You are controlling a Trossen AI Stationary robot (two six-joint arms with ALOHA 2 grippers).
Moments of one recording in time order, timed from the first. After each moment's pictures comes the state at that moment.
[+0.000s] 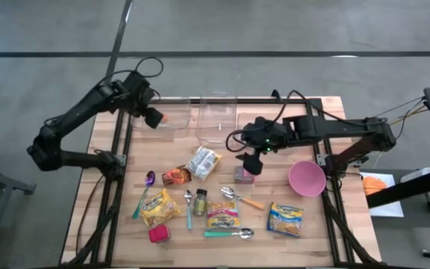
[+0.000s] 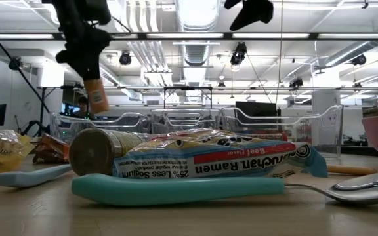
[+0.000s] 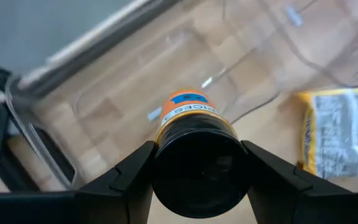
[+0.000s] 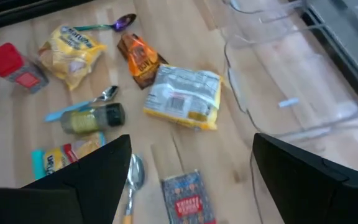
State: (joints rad) left arm 0.80 1.19 1.18 -1.15 0.00 -0.13; right arm 0.05 1.45 1.48 -0.87 0.17 0.36
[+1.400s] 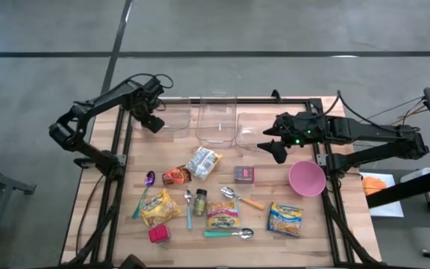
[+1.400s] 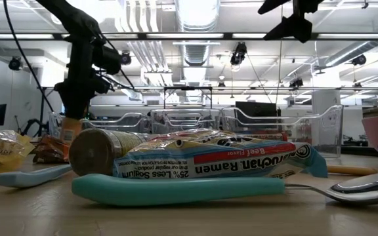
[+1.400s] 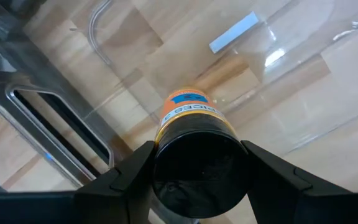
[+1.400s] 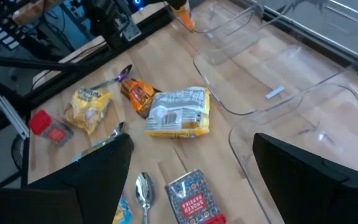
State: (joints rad) left arm 0.91 1.49 1.08 -1.17 -0.12 0.00; right arm -0.08 0.98 0.99 -0.56 0.10 0.52
